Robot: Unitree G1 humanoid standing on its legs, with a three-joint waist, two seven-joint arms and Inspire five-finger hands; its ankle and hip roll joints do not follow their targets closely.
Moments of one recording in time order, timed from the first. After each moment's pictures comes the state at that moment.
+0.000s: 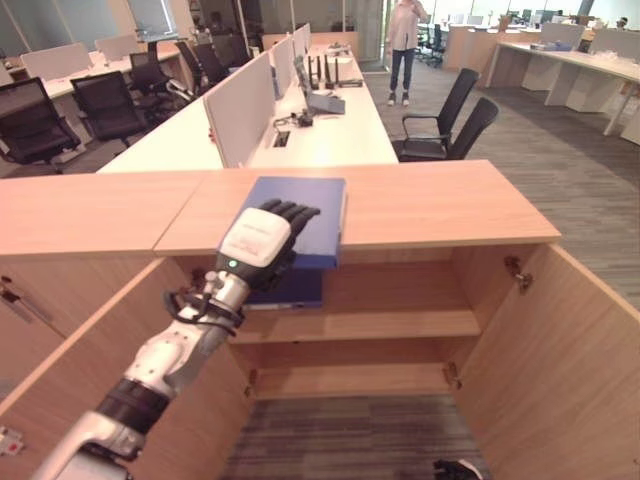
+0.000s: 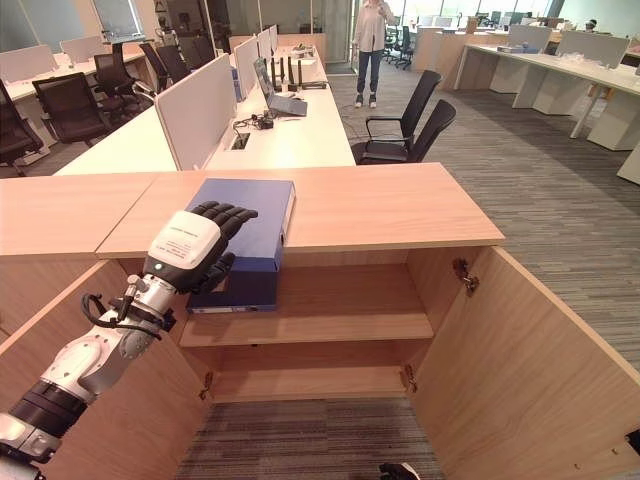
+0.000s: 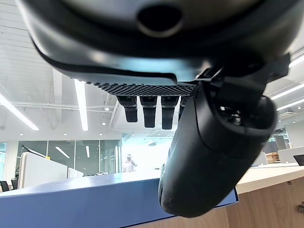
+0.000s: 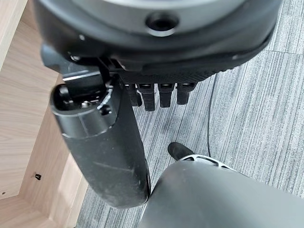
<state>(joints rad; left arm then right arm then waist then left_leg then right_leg) -0.37 0.76 -0.40 0.13 0.80 -0.11 0.30 -0.08 -0.20 0.31 1.33 0.00 0.01 -0.02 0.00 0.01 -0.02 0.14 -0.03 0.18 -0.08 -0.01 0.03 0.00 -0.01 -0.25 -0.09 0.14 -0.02</state>
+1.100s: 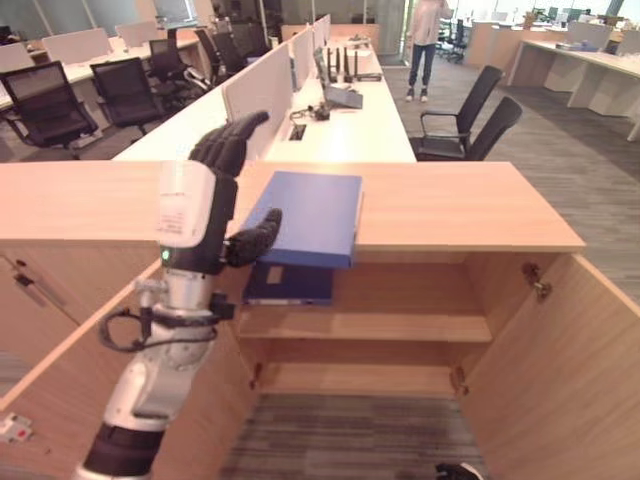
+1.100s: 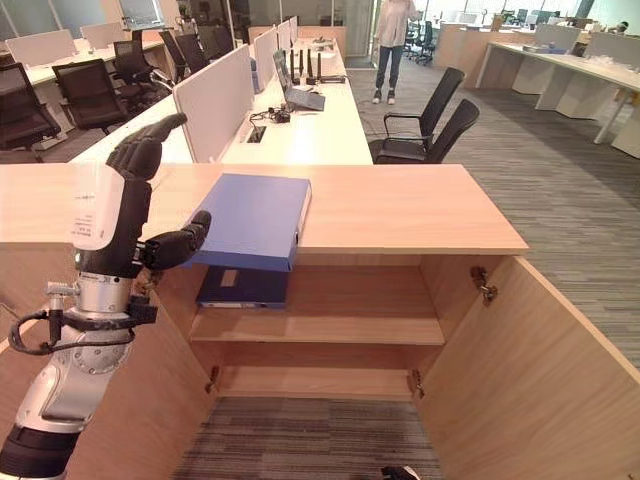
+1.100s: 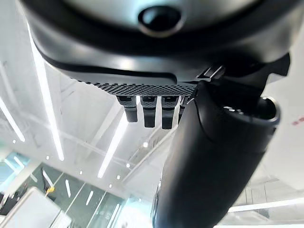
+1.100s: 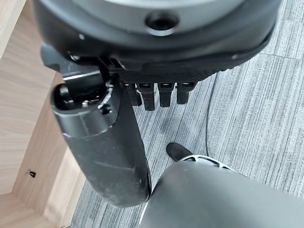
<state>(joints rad) -0.12 0.61 -0.03 -0.27 0.54 -0.16 0.34 -0.07 -0.19 0.28 1.34 0.00 0.01 -0.02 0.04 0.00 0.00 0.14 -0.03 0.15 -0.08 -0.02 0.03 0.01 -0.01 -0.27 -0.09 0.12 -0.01</state>
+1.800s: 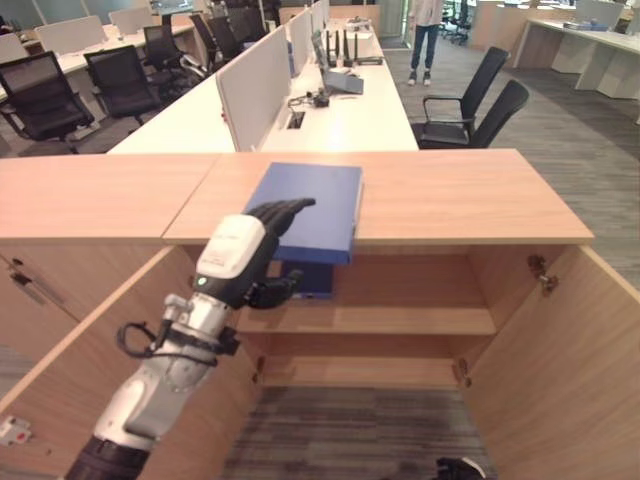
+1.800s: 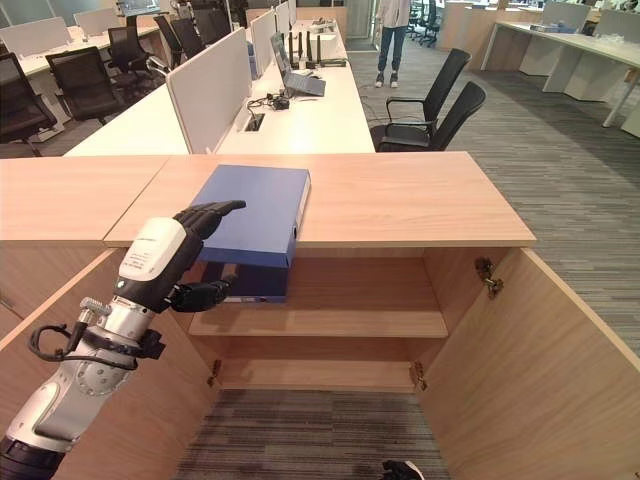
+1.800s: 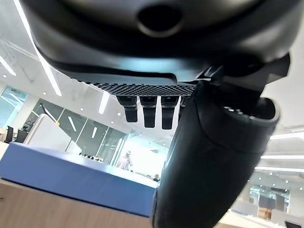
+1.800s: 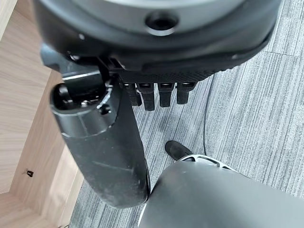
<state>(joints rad) -0.08 0.73 -0.15 -0.18 0.54 -0.21 0.18 -0.08 -0.20 0.28 1.34 0.00 0.01 -0.01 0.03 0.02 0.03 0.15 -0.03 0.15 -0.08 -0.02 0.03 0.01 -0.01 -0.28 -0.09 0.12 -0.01</state>
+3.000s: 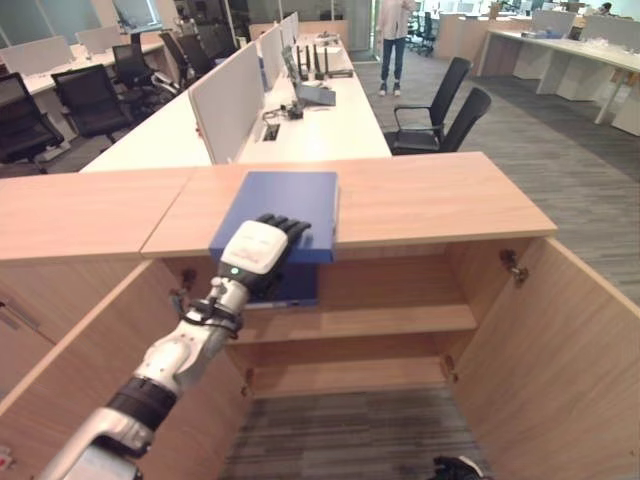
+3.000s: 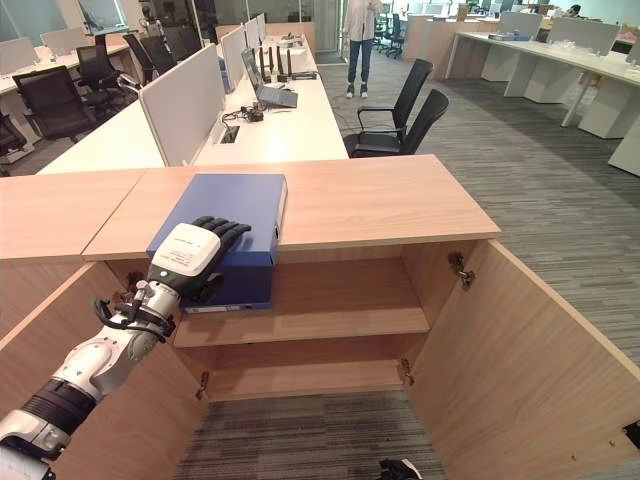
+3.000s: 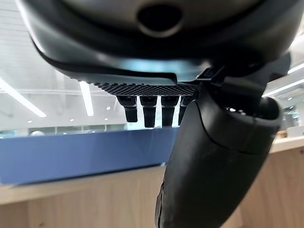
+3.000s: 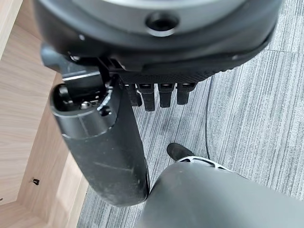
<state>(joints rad) -0.39 0.72 -0.44 0.30 0.85 -0.07 0.30 -0.08 -0.20 0.31 1.33 0.00 0.01 -0.02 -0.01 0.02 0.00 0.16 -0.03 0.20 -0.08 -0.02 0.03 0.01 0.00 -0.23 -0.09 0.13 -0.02</state>
